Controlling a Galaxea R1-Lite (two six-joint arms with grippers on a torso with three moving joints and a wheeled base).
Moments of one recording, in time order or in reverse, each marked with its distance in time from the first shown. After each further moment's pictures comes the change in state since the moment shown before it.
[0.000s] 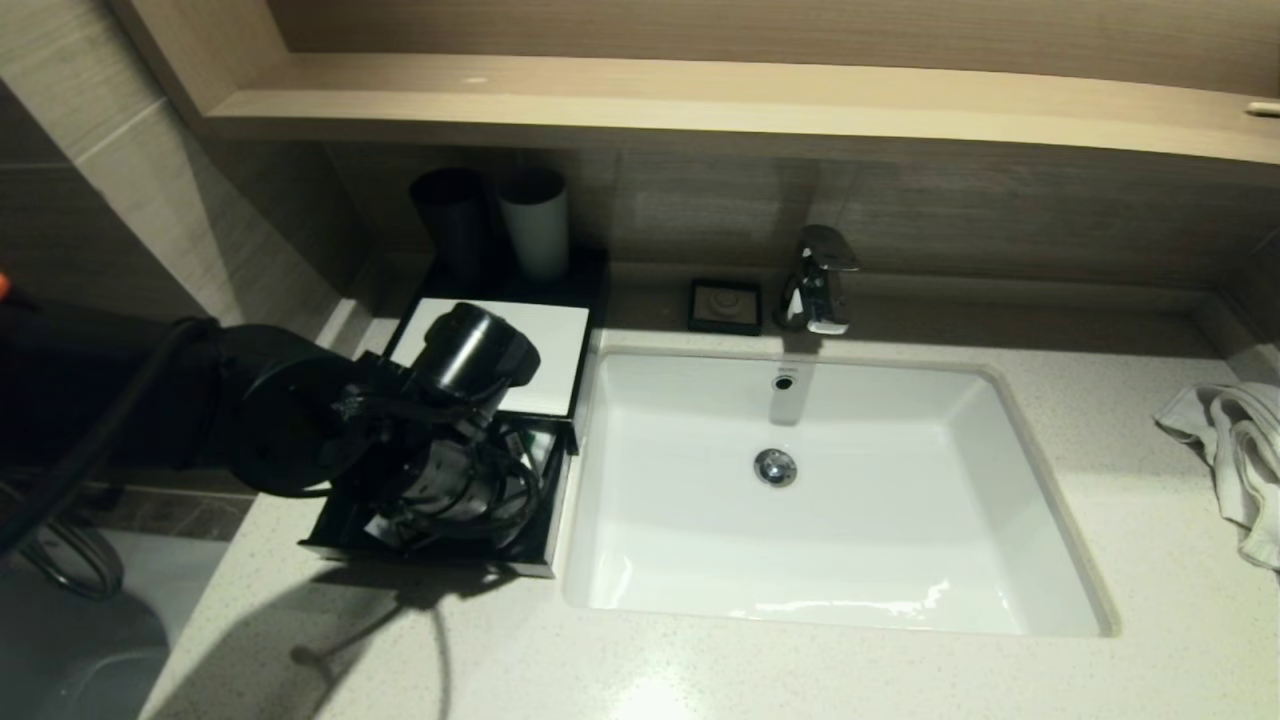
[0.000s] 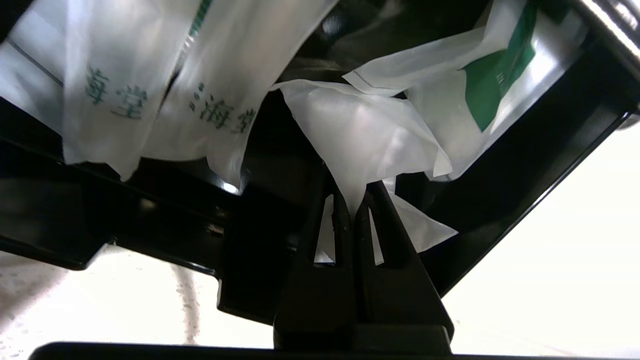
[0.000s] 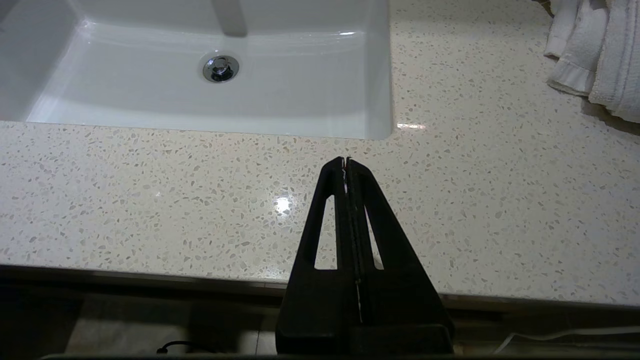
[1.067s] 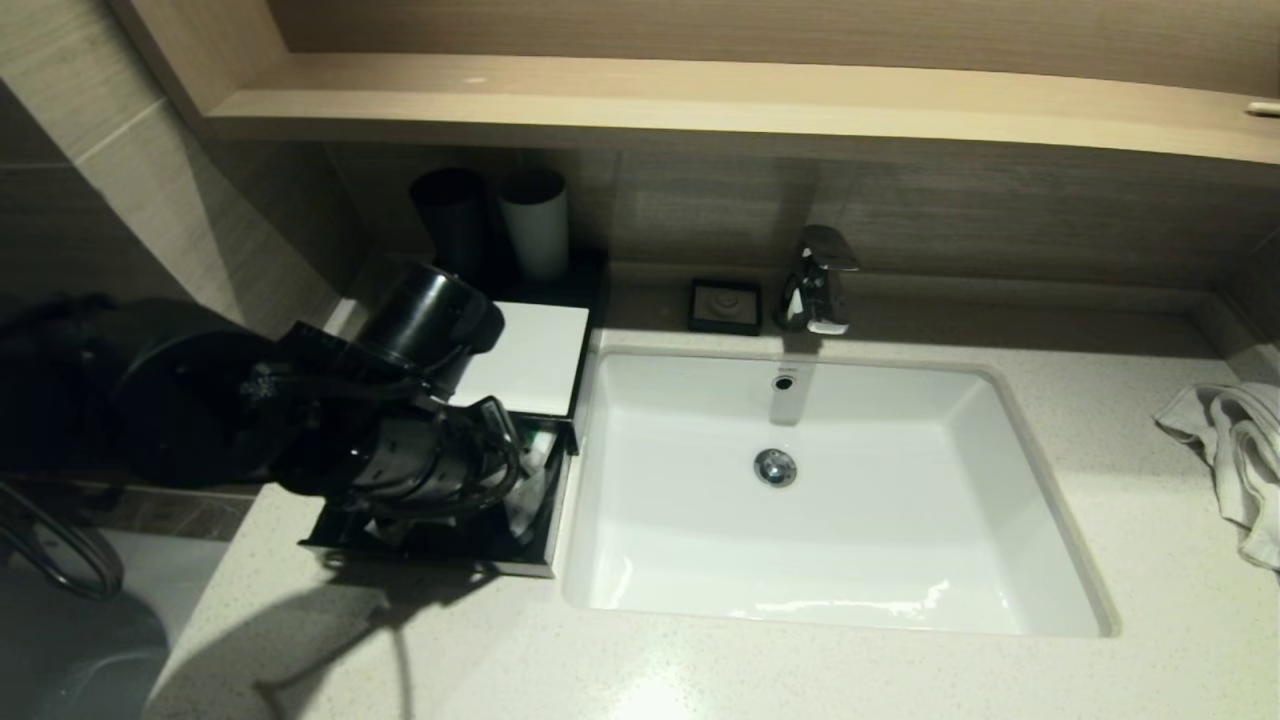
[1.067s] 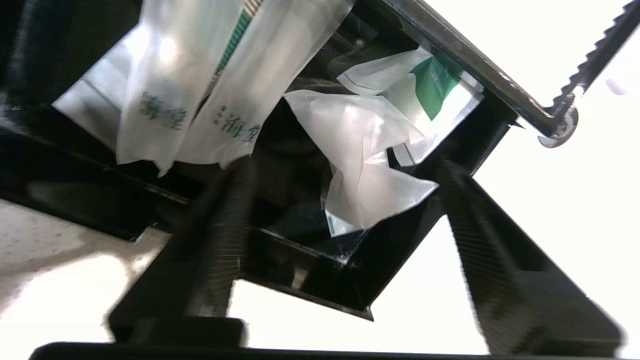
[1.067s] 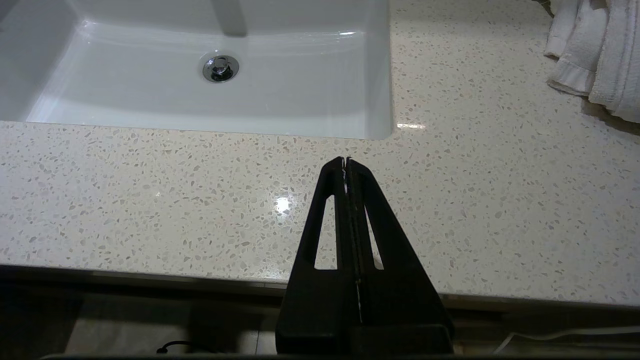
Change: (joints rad) left arm 0.000 -0.105 0.018 -0.020 0.023 0.010; right arm 0.000 0.000 0.000 0.000 0.000 0.000
